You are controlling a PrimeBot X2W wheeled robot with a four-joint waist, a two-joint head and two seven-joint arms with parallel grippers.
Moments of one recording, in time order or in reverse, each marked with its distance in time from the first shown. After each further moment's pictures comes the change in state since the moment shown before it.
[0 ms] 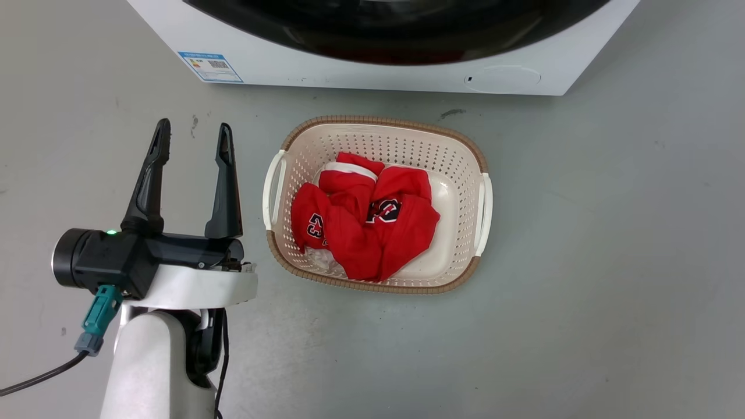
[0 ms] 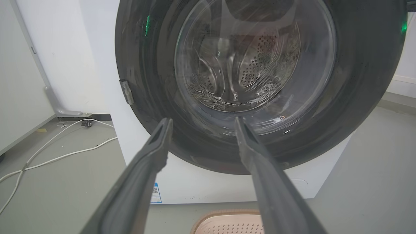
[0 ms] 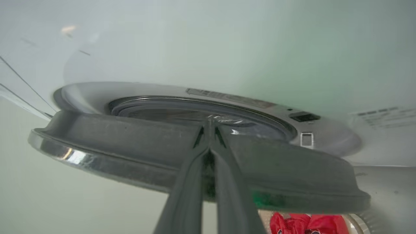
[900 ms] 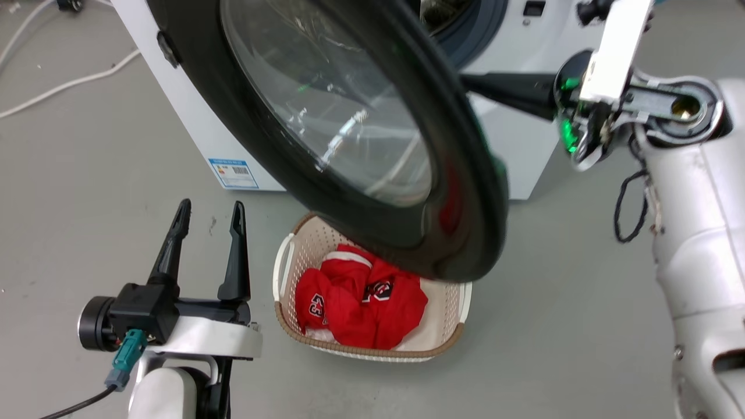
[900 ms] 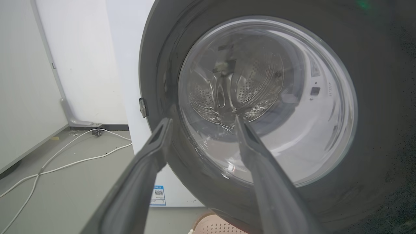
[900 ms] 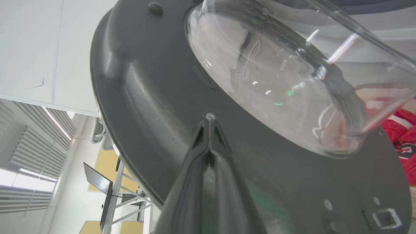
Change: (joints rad) left arm 0.141 0.000 0.000 0.076 0.003 0.006 0.000; right arm 0.506 0.169 -0.044 -0.359 0.165 0.000 0.441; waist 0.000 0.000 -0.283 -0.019
